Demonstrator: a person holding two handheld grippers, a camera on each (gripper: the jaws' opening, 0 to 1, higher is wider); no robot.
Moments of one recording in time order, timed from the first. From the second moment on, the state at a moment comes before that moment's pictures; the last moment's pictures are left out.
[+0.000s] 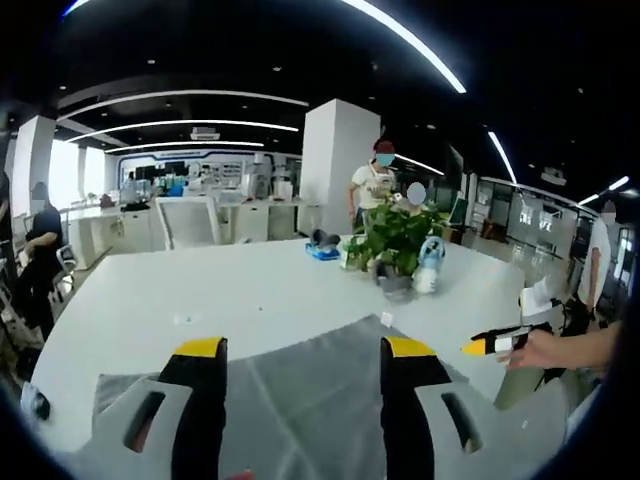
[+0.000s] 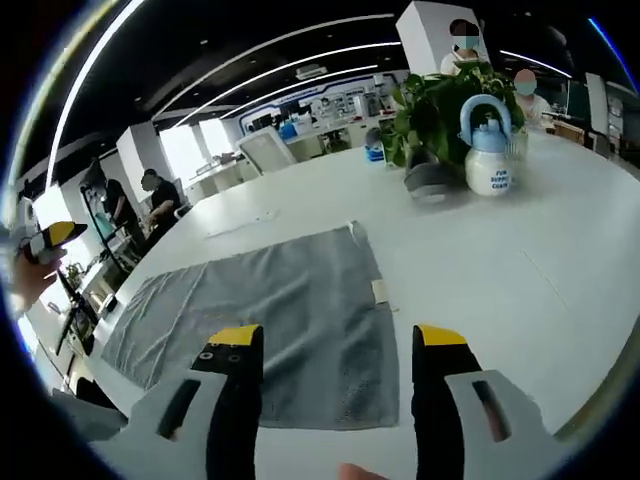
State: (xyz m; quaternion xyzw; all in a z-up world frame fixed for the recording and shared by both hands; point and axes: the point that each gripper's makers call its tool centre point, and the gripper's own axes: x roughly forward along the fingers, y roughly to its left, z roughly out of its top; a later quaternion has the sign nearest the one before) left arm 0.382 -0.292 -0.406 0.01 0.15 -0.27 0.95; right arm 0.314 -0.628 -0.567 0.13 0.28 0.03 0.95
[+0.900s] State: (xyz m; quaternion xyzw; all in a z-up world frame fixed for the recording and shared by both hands) left arm 0.443 -0.419 -0.402 0.06 0.14 -0.38 0.91; right arm 0.292 -0.642 -0.637 0.15 0.39 0.01 0.91
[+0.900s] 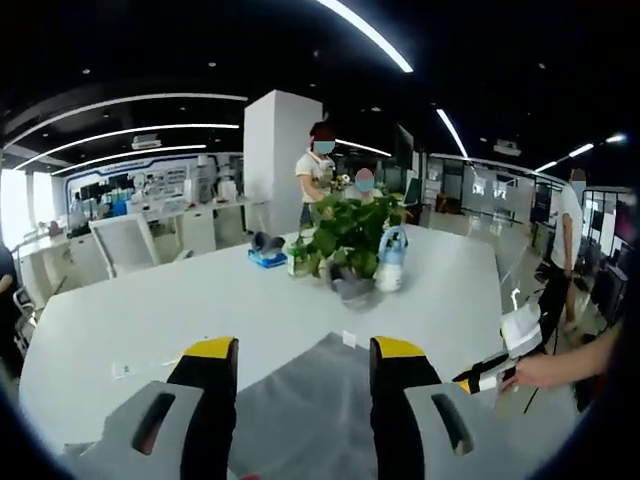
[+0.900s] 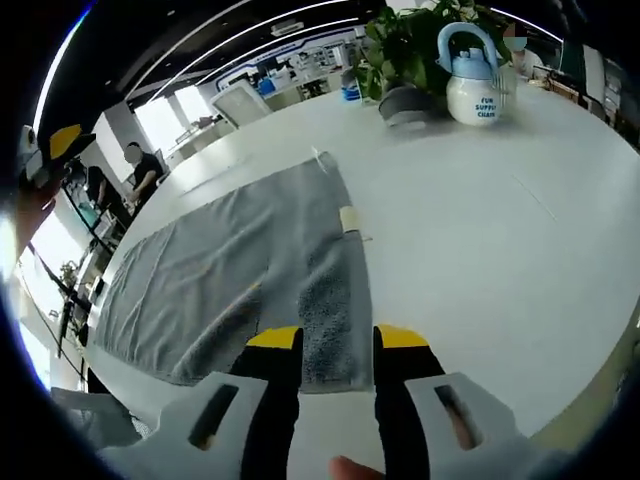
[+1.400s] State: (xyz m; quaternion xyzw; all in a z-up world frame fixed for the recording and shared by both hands) left arm 0.471 -0.477 -0.418 0.08 0.16 -0.42 0.89; right arm 0.286 -0.645 -0.655 0.12 0.42 0.02 0.90
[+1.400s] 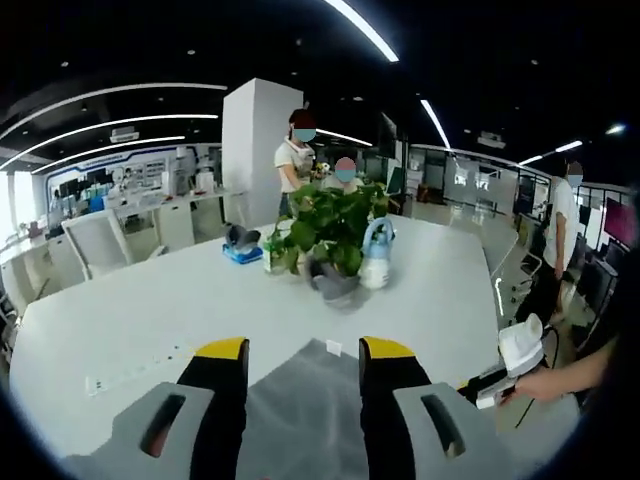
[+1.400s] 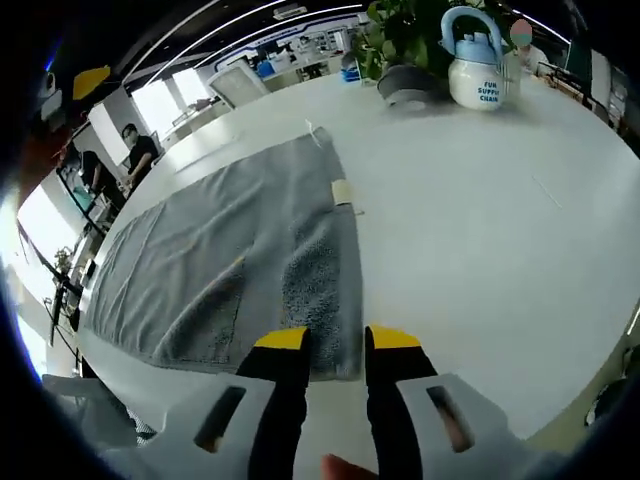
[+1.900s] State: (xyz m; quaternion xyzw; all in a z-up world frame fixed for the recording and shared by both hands) left arm 0.503 -0.521 -0.444 0.09 0.18 -0.44 0.88; right arm 0.285 -0.644 -0.660 0.02 0.44 0.04 0.90
